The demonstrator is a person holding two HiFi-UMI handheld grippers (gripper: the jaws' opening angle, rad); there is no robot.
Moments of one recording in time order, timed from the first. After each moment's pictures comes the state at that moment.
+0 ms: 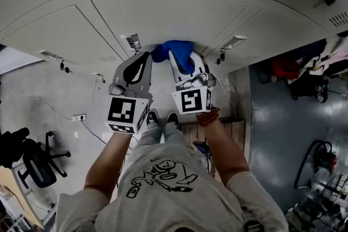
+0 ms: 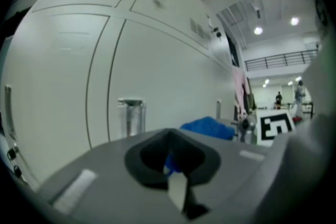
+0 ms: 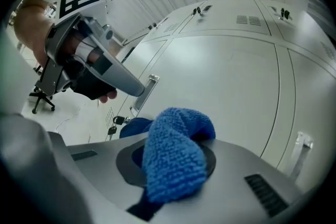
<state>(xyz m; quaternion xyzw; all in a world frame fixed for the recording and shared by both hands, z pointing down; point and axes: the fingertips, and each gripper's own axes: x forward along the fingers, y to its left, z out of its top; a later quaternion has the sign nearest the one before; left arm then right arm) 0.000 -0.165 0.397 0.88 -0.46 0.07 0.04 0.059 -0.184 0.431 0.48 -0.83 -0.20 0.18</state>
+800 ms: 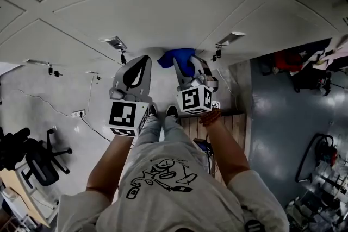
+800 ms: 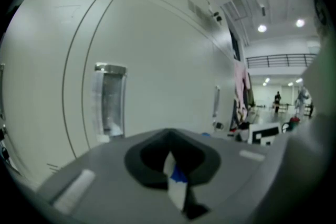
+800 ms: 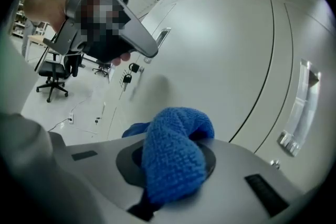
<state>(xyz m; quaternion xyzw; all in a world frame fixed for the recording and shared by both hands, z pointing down) 0.032 -0.171 0.447 0.88 -0.45 0.10 0.07 0.109 -0.187 0.541 0.46 -0.83 -0.16 0.29</state>
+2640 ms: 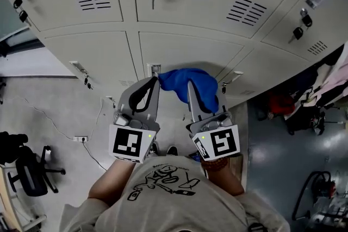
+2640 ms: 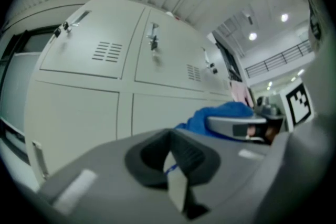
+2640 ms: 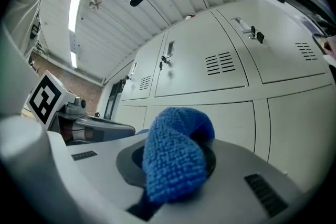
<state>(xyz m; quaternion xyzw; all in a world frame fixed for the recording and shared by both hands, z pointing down) -0.038 -0.119 0.276 0.87 -0.49 -0.01 -0.03 0.043 -0.113 0.266 0.49 -0.87 -0.09 -0.02</state>
